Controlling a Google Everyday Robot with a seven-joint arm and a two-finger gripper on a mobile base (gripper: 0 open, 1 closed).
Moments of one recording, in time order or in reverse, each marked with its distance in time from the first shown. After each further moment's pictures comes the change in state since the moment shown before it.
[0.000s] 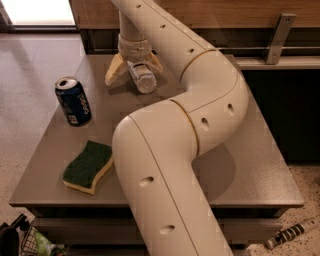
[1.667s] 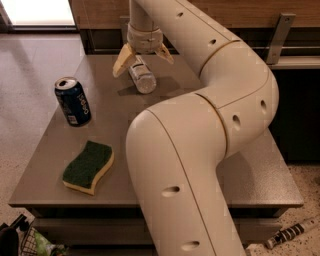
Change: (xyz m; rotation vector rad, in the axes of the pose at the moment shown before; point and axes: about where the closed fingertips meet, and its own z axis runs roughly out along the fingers) arm 0.019 -0.022 -0.040 0.033 -0.058 0.040
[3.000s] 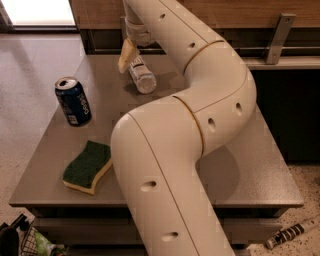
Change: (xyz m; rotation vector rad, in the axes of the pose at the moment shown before) arm -0.020 -0.024 -0.016 0.181 -0.006 -0.064
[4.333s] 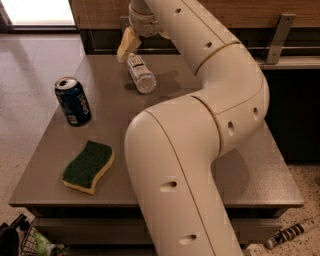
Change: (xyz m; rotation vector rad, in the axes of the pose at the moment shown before) arm -0.010 -0.006 -0.026 -0.062 -0.111 0.018
